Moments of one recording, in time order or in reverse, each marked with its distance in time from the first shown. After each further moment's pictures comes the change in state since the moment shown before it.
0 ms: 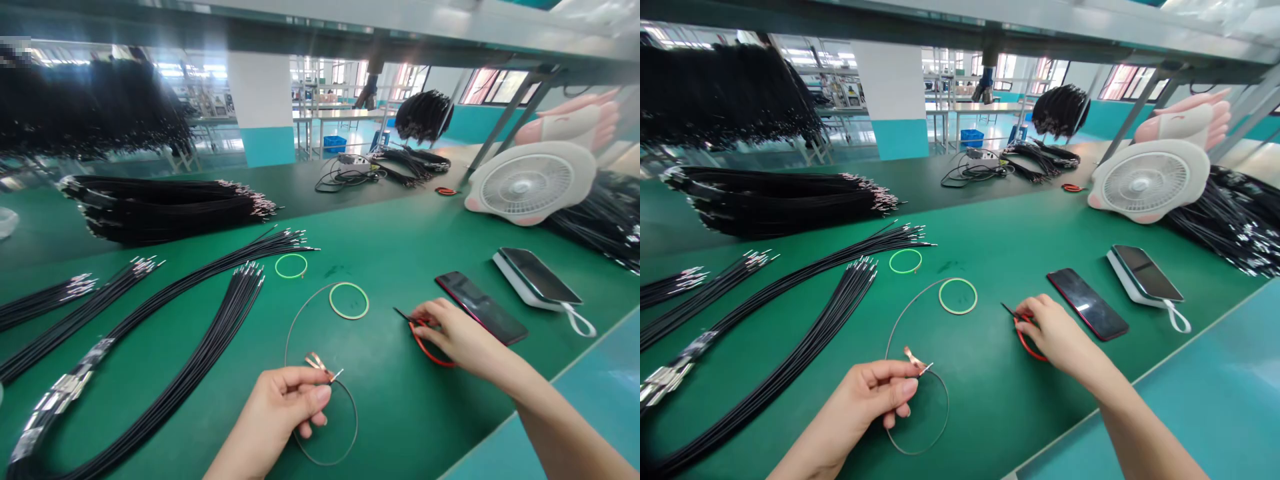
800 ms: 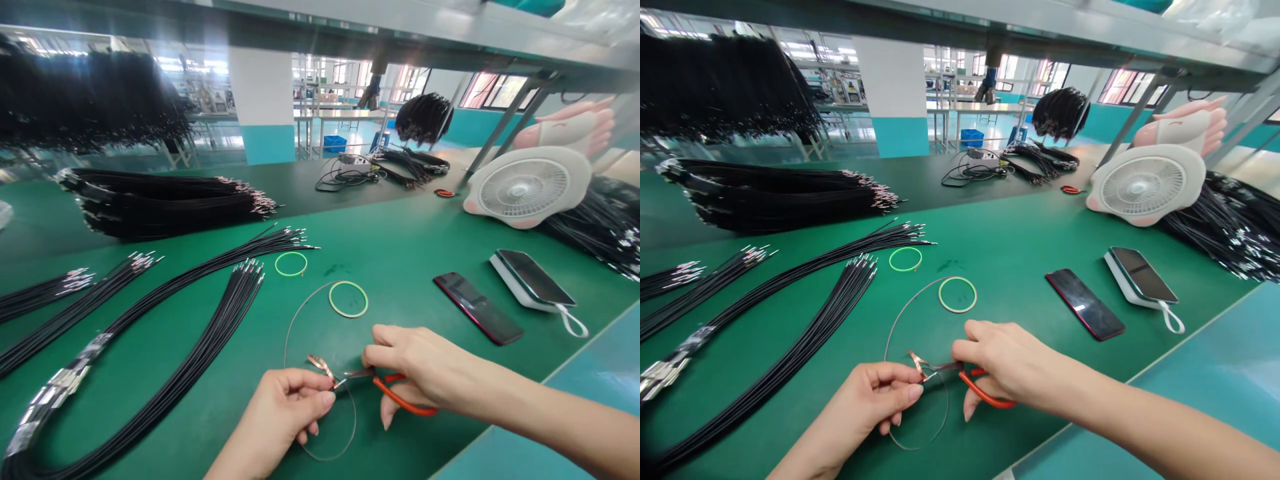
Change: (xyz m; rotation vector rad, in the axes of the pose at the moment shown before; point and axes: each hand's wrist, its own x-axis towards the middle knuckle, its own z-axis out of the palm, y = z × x) left_hand 0.000 -0.002 0.008 0.052 0.039 -0.036; right_hand -0.012 -0.078 -0.006 -0.245 -0.405 -0.599
